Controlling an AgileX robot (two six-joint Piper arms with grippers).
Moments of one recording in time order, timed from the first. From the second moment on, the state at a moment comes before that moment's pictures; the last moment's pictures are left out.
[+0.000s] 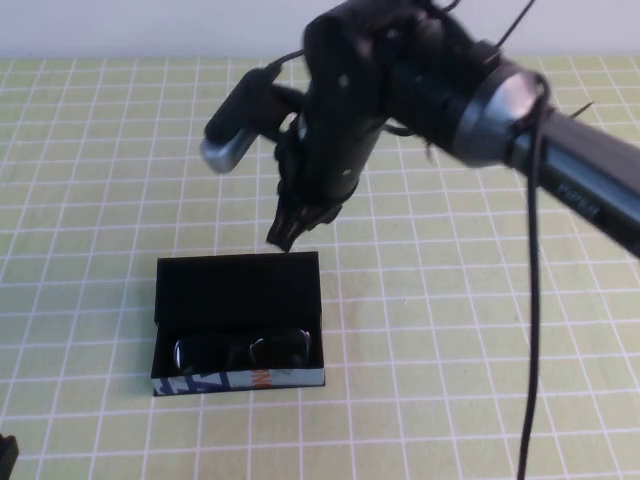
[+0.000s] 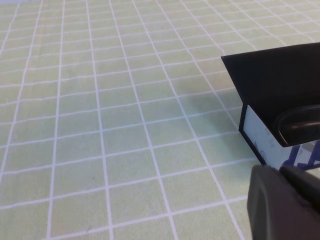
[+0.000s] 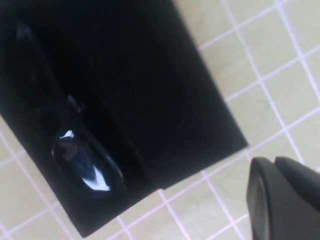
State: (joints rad) right arm 0.75 2.12 -2.12 -0.02 1.24 -0.34; left arm -0.18 -0.01 0.02 -0.11 0.36 0.13
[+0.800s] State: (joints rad) right arm 0.46 2.05 -1.88 0.42 1.18 -0.32; left arm -0.18 0.05 0.00 -0.42 0.12 -0.11
